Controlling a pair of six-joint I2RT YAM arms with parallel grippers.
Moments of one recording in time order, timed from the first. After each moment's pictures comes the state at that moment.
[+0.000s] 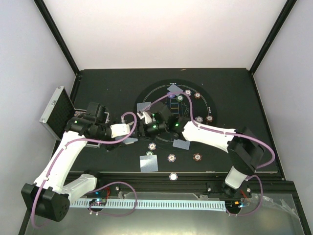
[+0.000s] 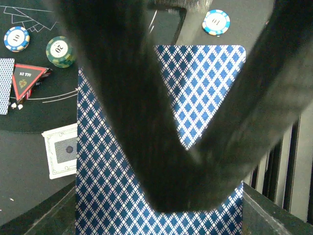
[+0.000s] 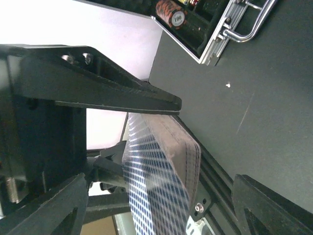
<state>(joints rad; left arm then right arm) -0.23 1.01 0.96 -1.13 0.53 1.04 0.96 1.66 1.14 -0.03 -0.63 0.96</state>
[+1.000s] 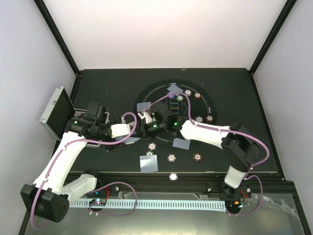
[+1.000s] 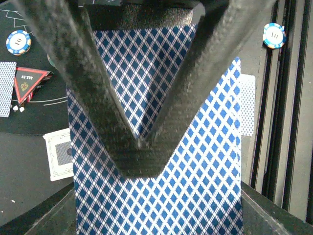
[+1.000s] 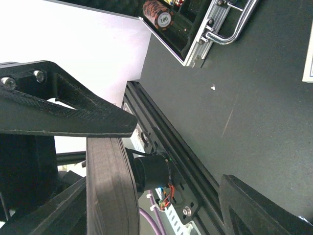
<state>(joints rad) -0.24 1.01 0.97 -1.13 0.53 1.02 0.93 1.74 1.15 0.01 -0.66 0.95</state>
